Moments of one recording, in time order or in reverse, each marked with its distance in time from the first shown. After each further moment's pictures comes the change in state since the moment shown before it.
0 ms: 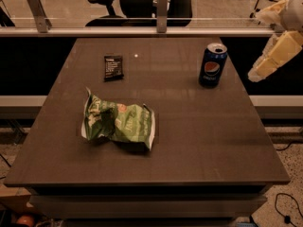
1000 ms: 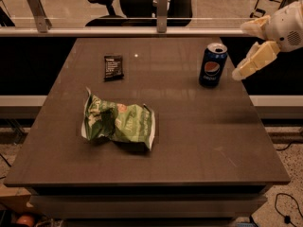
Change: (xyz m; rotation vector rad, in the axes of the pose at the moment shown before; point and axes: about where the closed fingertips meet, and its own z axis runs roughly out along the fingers) arm 0.010 -0.034 0.057 -0.061 -0.192 0.065
